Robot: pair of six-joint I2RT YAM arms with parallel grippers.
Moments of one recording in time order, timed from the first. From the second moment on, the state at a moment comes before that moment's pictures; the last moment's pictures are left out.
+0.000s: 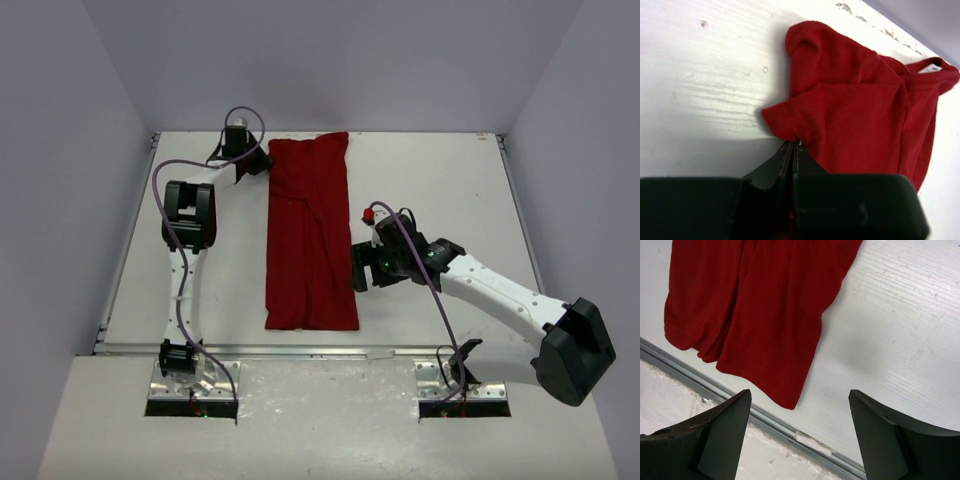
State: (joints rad) left arm -0.06 2.54 1.99 -0.08 0.22 -0.63; right arm 0.68 1.24 0.80 -0.50 -0.08 0.40
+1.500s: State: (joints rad) left arm -0.06 2.65 2.21 -0.09 0.33 -0.64; right arm 0.68 1.26 0.80 -0.50 -0.09 0.38
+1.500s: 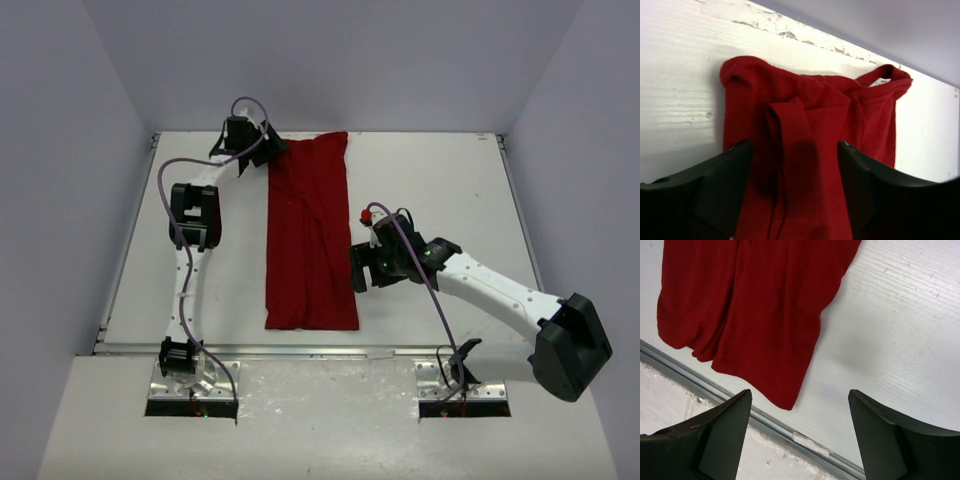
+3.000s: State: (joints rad) left arm -0.18 2.51 2.03 -0.20 0.12 -0.55; right arm 0.51 1.27 0.71 -0.20 -0.35 0.41
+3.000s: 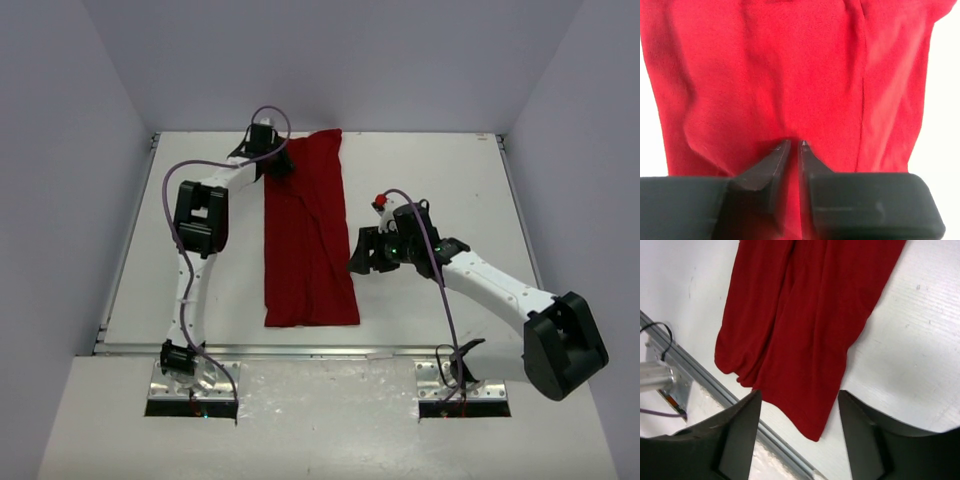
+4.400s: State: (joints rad) left arm -0.43 0.83 0.21 -0.28 0.11 -0.94; right arm 0.58 1.39 0.35 0.09 -0.59 0.70
